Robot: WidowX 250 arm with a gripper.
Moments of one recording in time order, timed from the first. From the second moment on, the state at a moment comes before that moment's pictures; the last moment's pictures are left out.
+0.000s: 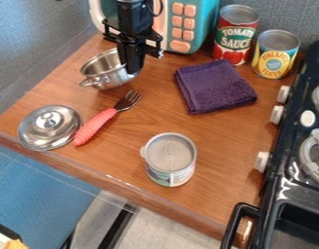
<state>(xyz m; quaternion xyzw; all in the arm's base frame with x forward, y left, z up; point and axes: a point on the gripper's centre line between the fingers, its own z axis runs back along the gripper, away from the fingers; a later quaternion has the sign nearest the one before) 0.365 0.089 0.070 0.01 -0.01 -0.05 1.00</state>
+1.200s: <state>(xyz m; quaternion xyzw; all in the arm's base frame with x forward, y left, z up) 0.366 0.132 0.046 0.04 0.02 -0.04 1.00</state>
